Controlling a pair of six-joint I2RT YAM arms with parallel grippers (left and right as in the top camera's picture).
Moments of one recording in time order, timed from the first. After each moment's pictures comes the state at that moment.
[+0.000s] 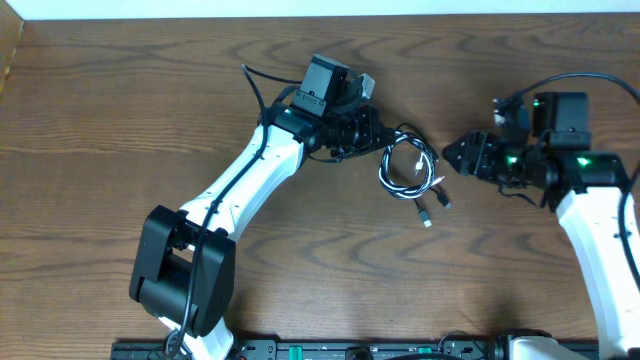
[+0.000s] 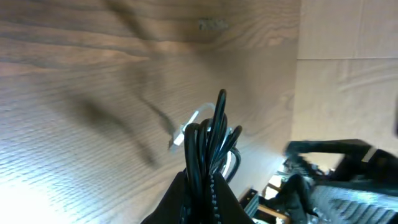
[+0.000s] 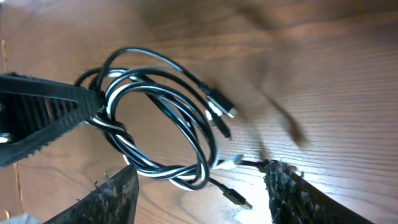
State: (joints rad) left arm -0.48 1.83 1.40 -0.46 0.71 -0.72; right arm 0.03 1.37 1.11 -0.80 -0.49 0.33
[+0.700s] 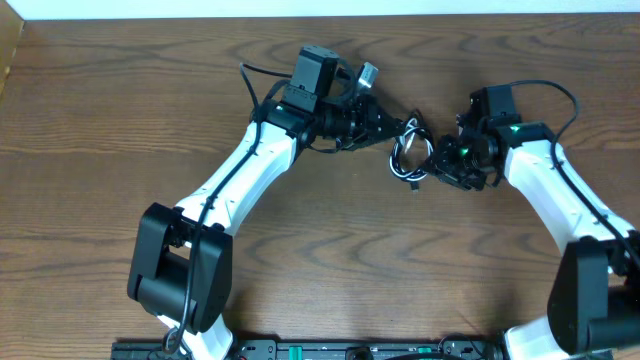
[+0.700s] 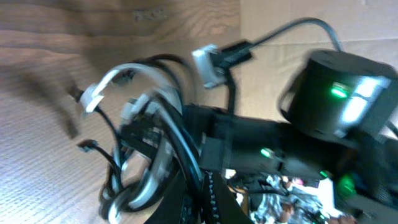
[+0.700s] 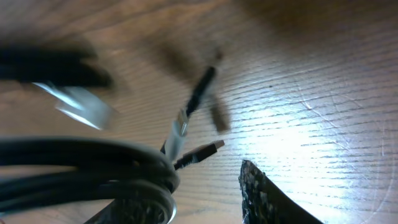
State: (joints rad) left arm -0.43 1.84 1.40 -0.32 0.94 -0.78; right arm 0.14 1.70 1.13 -0.74 -0.34 0.57
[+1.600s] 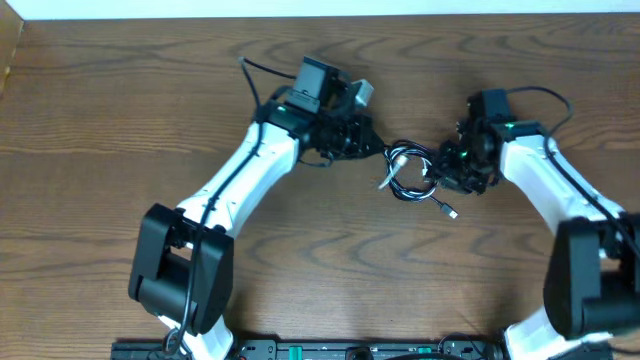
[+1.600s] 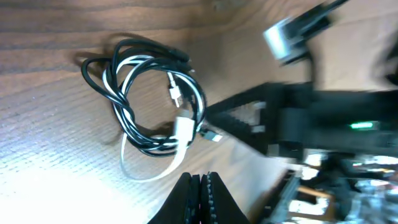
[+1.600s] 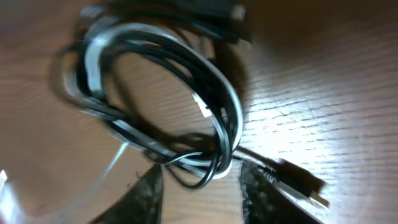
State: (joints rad) left arm -0.47 1.84 1.40 -0.56 0.68 -0.44; right arm 0.11 1.74 1.13 -0.75 -0.34 0.54
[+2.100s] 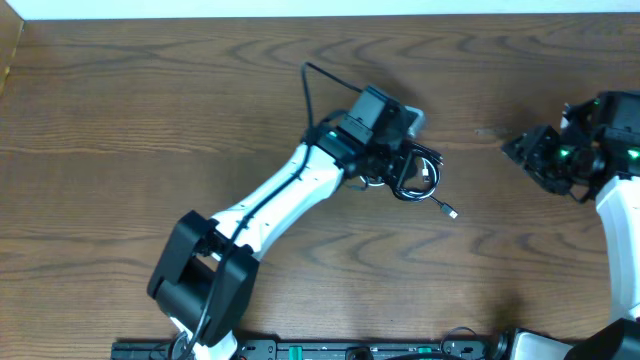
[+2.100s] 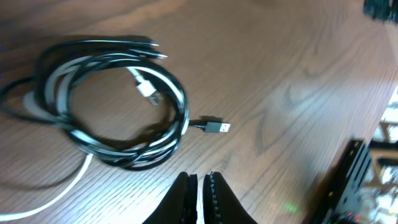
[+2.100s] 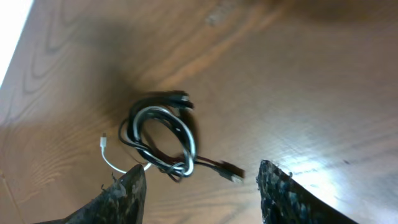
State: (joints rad) left arm -0.68 1.86 1.40 -0.52 0.49 -0.25; right arm -0.27 1.42 1.13 -0.85 -0.41 0.46
